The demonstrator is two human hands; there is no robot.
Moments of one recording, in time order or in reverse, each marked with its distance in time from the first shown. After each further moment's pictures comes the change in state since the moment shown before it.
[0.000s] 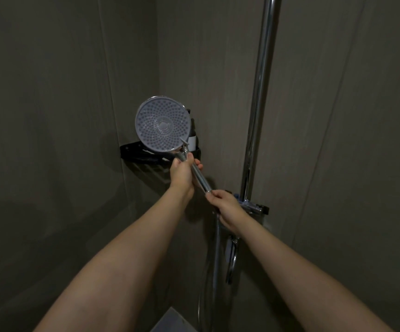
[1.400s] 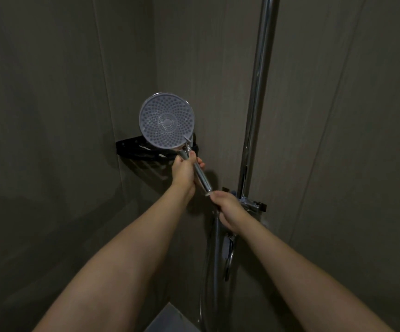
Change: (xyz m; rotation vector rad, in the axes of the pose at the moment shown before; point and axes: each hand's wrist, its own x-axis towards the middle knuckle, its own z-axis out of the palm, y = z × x) left_hand 0.003 -0.013 0.003 0.069 -0.024 -0.001; right_hand -0.002 0.004 -0.012 0.073 -0.005 0.041
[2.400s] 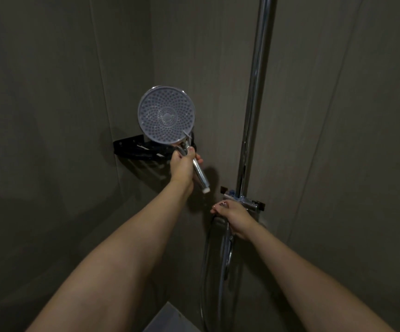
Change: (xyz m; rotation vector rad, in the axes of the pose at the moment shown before) left_hand 0.000 0.008 0.010 -0.008 0.024 0.040; right_hand -0.007 0.014 -0.027 -0.388 0.028 -0.013
